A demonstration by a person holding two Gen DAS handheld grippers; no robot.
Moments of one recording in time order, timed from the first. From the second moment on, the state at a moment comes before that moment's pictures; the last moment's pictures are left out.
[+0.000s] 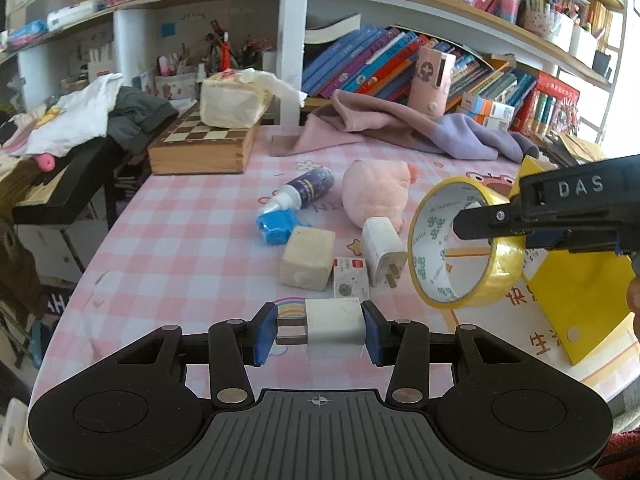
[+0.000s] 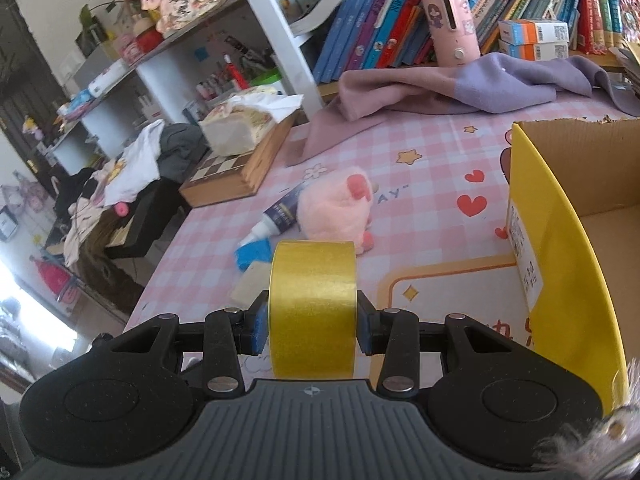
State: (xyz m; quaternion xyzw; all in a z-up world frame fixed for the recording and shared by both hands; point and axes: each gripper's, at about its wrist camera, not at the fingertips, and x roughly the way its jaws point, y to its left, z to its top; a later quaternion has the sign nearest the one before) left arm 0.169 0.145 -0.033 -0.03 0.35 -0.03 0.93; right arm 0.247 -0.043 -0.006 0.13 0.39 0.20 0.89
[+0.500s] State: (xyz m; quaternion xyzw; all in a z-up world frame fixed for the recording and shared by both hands) left arm 0.118 0.129 -0.024 -0.04 0.34 -0.02 0.94; right arm 0.194 -0.058 0.001 0.12 0.38 0.23 0.89
